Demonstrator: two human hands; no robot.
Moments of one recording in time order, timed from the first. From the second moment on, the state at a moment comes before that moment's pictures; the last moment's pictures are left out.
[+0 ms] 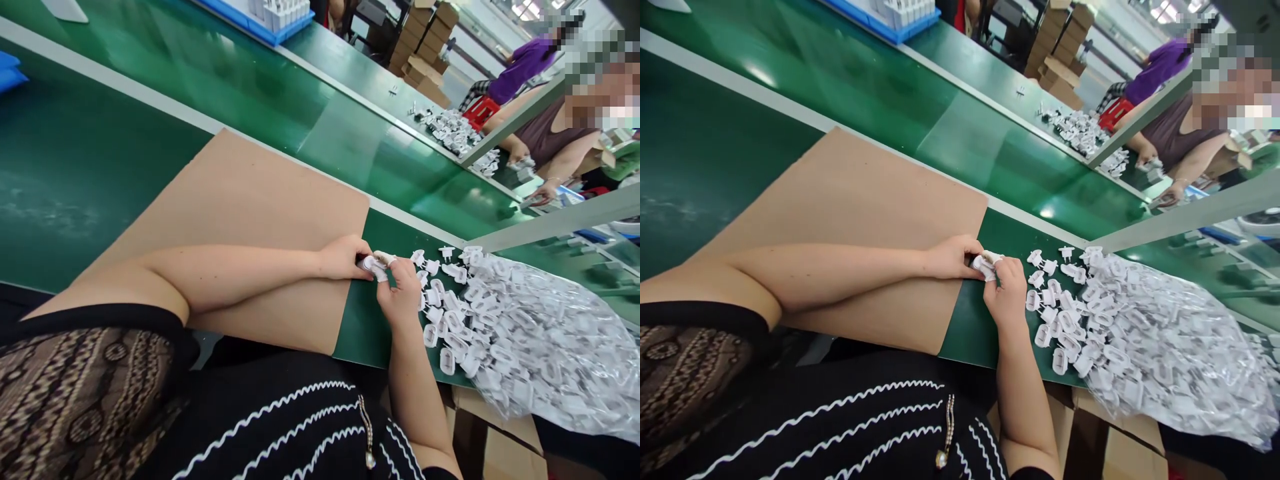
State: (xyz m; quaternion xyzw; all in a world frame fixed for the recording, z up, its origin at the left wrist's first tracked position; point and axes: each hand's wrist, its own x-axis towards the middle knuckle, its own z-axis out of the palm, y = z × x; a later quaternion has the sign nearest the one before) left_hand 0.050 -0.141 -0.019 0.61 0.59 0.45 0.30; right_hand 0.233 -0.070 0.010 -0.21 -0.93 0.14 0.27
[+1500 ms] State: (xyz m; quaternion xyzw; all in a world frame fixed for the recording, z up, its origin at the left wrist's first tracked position) left_hand -0.034 -0.017 0.008 0.32 0.83 0.46 -0.01; right_hand 0.243 -0.039 -0.011 -0.39 -0.78 0.33 0.36
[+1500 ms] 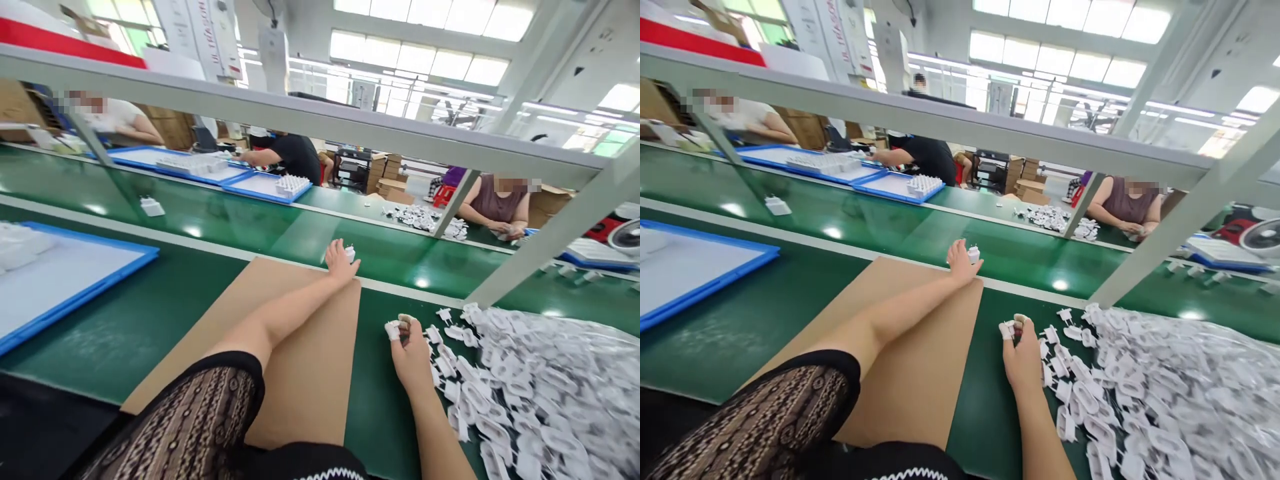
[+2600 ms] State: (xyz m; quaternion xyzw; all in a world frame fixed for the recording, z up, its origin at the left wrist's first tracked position) left_hand 0.053 -0.092 -0.038 0.49 0.43 0.54 0.53; right_hand 0.238 -0.033 -0.008 -0.45 -0.66 0.51 0.32
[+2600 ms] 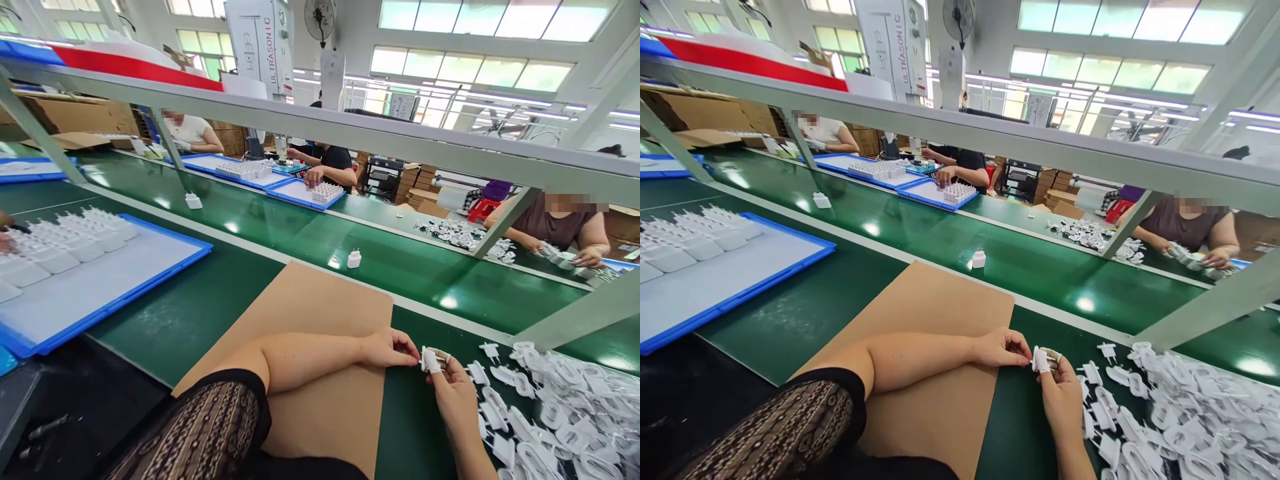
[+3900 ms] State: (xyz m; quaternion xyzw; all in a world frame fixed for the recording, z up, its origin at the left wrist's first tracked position) left_hand 0.053 -0.093 -0.042 0.56 0.46 0.51 0.46; right_hand 0.238 -0.034 -0.014 -0.42 -0.70 0.49 0.30
